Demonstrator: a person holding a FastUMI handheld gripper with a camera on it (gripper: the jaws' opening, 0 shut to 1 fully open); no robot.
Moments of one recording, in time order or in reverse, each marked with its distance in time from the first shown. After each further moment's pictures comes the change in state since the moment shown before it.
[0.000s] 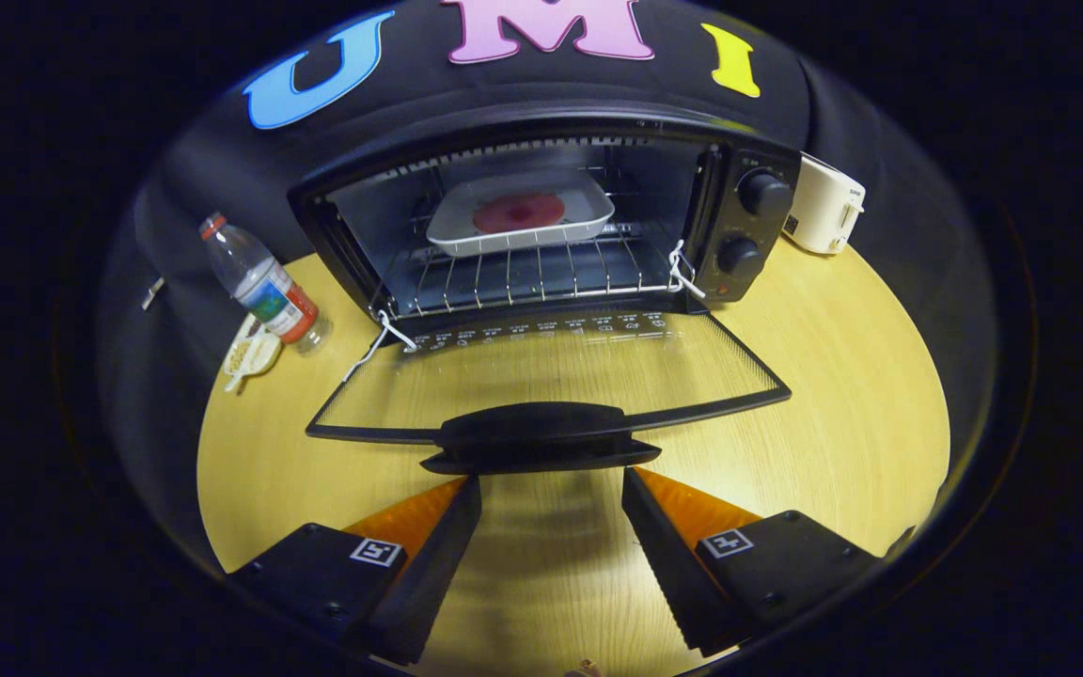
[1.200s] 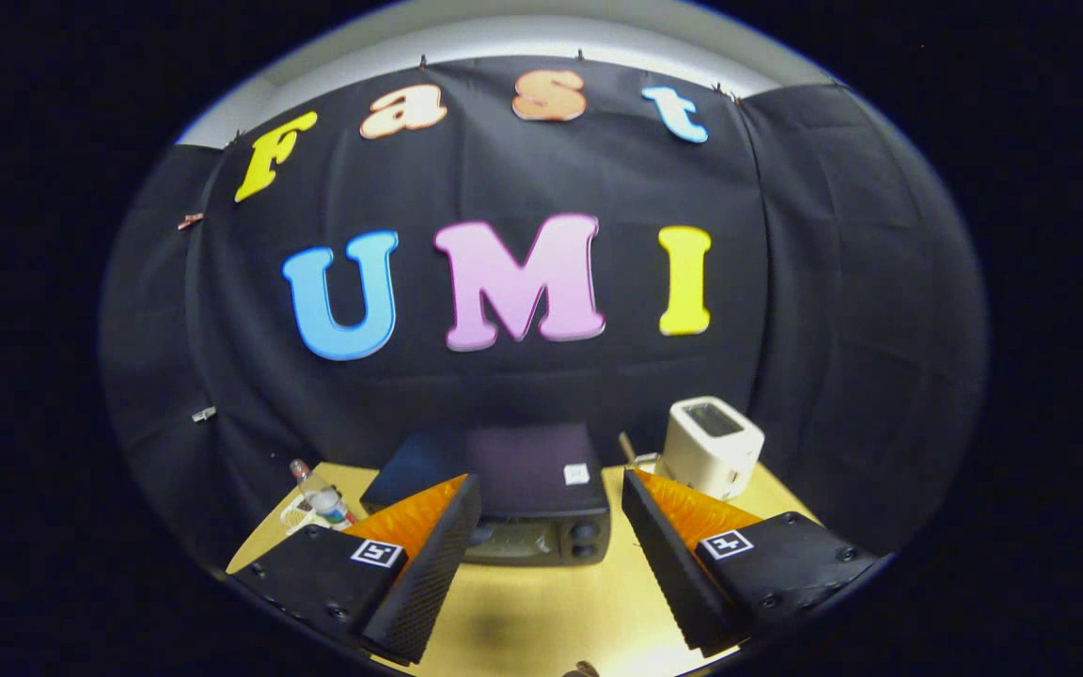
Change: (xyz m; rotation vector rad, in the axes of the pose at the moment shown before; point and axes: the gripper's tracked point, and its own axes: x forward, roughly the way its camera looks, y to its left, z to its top) arm -0.286 -0.107 0.249 -0.067 -0.748 0.071
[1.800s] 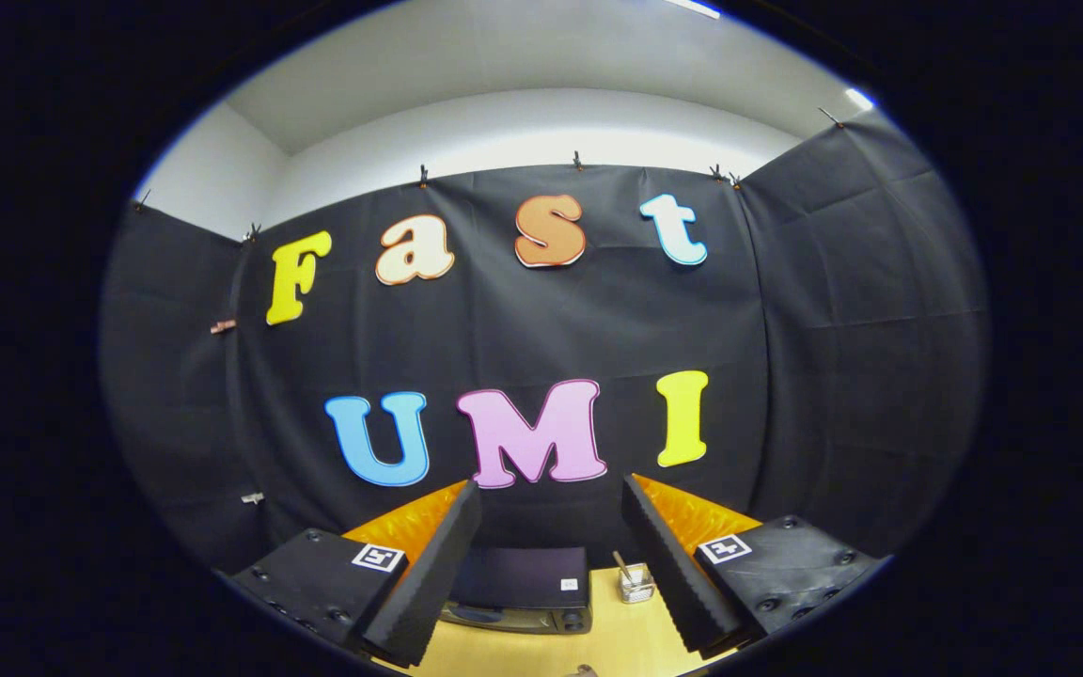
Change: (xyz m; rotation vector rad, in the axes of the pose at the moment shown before) arm -0.085 -0.015 0.191 0.094 -0.227 0.090
